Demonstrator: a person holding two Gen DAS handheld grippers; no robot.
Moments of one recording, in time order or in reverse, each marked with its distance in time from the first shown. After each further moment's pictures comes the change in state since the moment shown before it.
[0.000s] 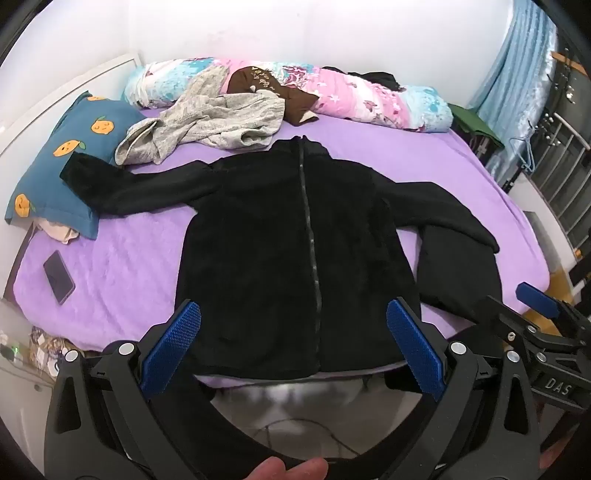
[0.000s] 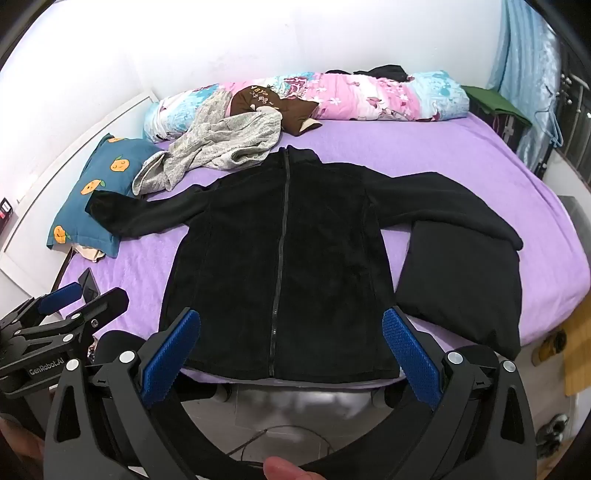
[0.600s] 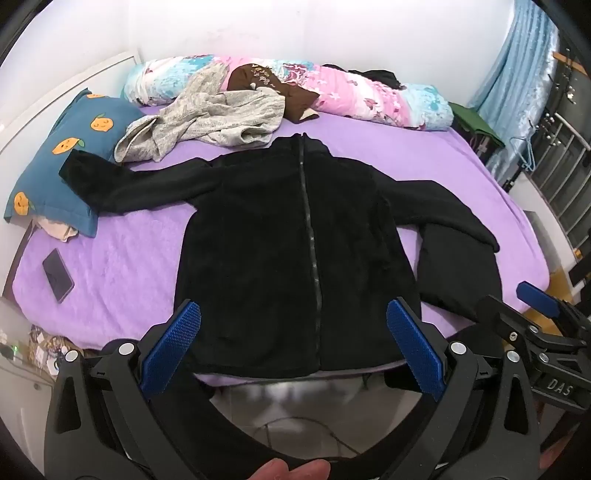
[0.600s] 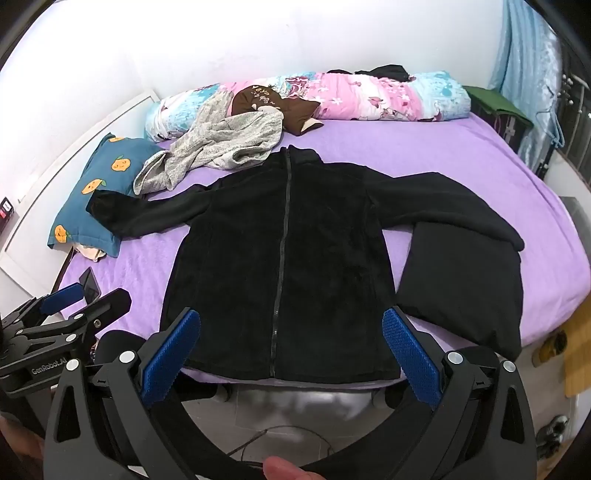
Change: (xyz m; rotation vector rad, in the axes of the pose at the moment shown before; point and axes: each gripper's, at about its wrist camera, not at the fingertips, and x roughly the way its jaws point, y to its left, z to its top) left arm -0.001 0.001 -0.001 -0.012 0.002 -0.010; right arm 0.000 0.000 0.000 0.000 0.000 0.004
